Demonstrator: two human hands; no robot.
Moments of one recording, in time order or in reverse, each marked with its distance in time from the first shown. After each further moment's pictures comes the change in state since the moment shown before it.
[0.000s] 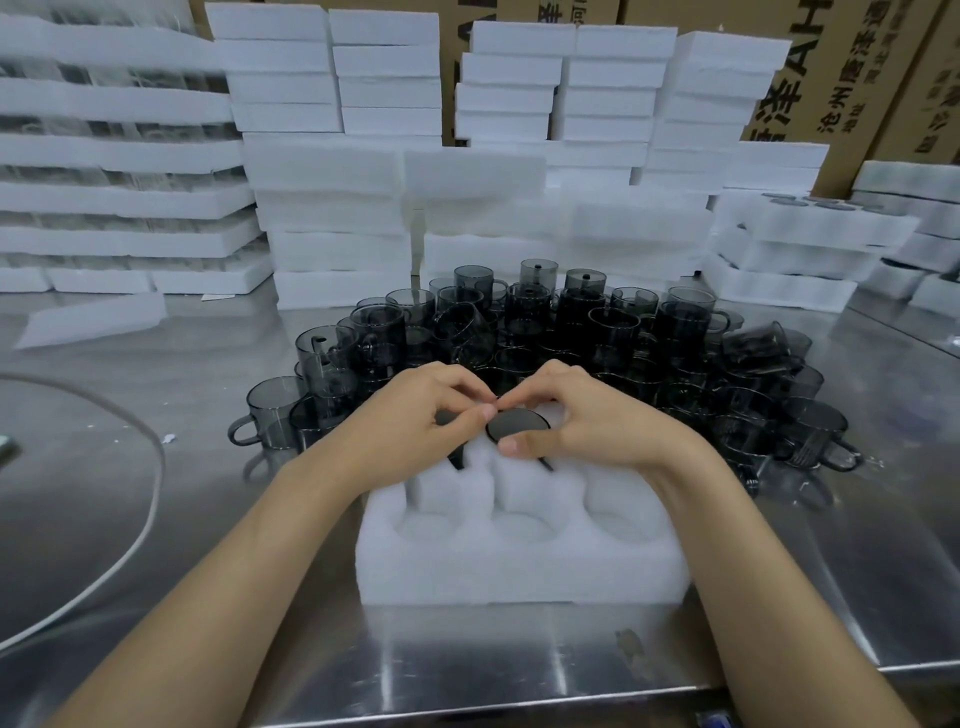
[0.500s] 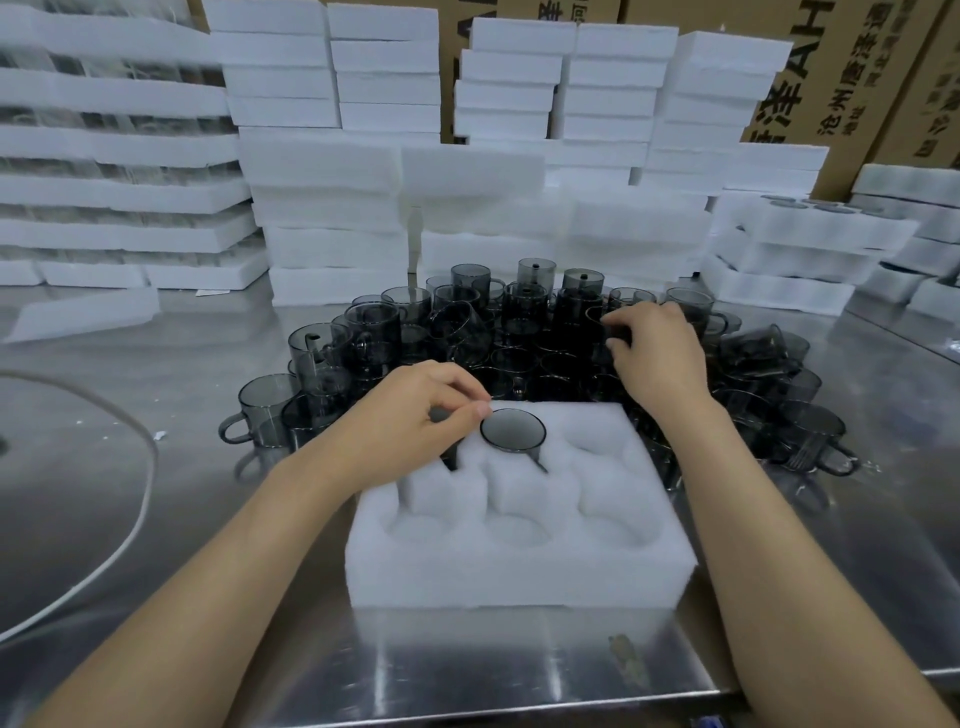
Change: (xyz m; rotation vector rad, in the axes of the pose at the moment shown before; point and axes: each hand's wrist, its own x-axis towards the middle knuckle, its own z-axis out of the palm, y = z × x) left_hand 0.000 0.004 0.001 -0.063 0.017 -0.062; right_hand 0.031 0.061 -0.037 -0.343 0.746 0.279
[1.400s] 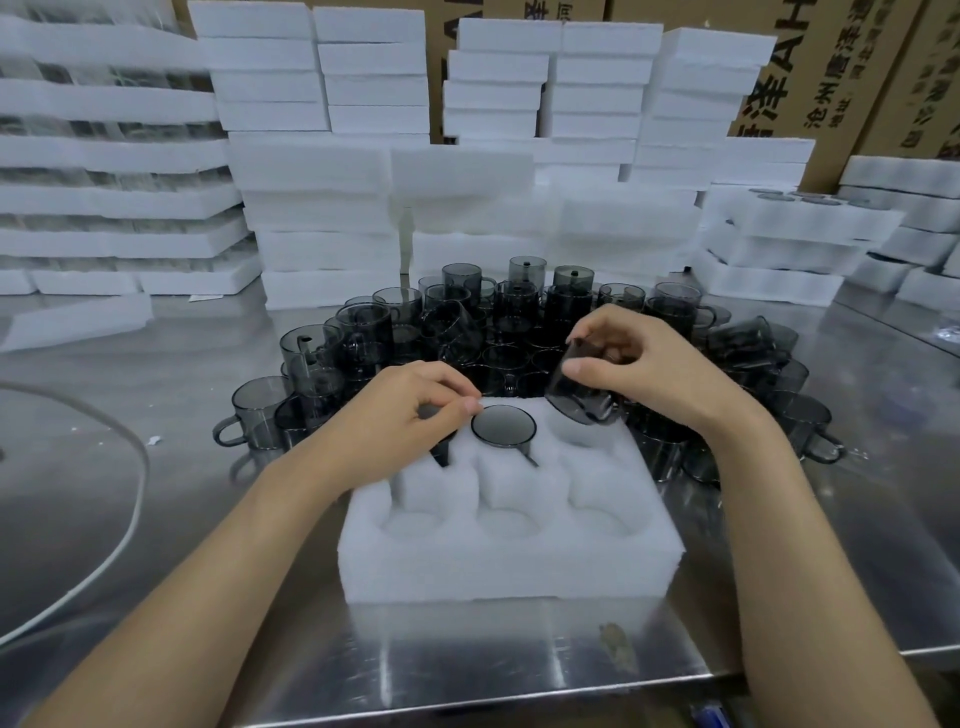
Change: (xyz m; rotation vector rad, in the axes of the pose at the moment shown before) left_hand -0.001 0.002 -0.001 -0.039 -0.004 -0.039; right_hand -0.028 0.001 -0.037 0.642 -0.408 -0.200
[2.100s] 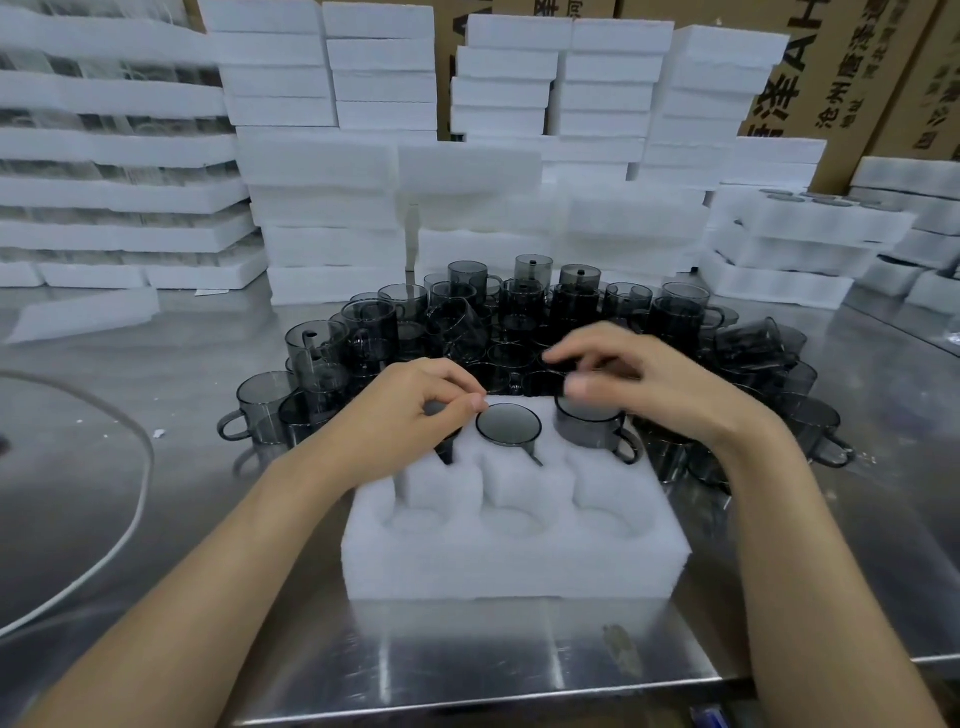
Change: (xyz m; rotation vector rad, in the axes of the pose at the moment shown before) left_hand 0.000 0.000 0.002 -0.031 0.027 -0.022; right_hand -0.009 -0.010 0.002 -0.034 -0.193 -0.062
